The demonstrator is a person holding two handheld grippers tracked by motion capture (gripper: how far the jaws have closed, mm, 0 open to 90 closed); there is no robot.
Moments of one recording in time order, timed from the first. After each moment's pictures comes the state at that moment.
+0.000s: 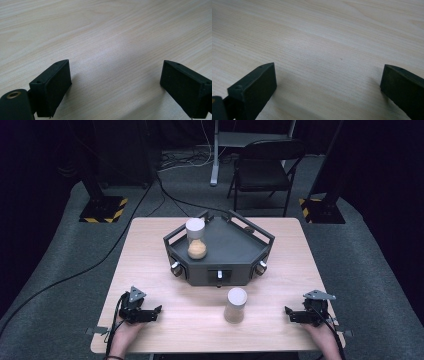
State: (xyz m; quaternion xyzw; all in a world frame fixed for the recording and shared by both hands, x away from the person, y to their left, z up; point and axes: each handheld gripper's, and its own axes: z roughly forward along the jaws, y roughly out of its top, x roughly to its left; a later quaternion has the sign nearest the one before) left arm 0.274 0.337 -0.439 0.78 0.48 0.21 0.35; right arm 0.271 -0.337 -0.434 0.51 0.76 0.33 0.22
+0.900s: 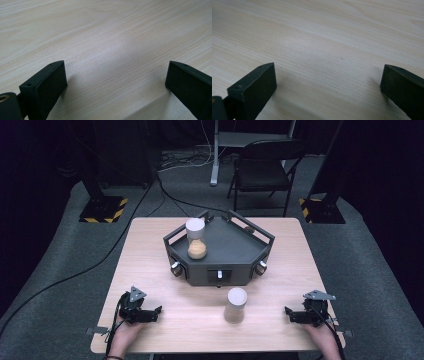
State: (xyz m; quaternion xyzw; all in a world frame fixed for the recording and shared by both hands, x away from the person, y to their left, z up) left arm 0.276 0.336 -0.440 0.78 0.48 0.21 0.34; right arm 0.270 -0.337 -0.434 0.51 0.76 0.33 0.22
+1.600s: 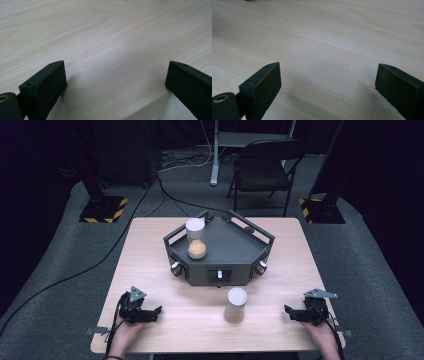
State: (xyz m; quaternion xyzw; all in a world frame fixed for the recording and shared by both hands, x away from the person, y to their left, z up) left arm 0.276 0.336 -0.440 0.78 0.48 0.21 0.34; right arm 0.270 -0.338 -0.423 0.52 0.76 0.34 0.21
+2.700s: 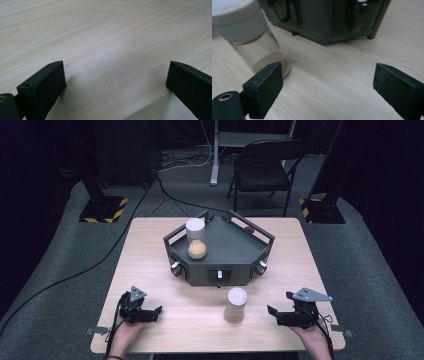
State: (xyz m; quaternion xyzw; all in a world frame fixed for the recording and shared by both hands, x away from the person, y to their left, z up) left arm 0.276 0.335 -0.440 0.78 0.48 0.21 0.34; right arm 0.237 -0.307 -0.384 0.42 0.77 0.45 0.19
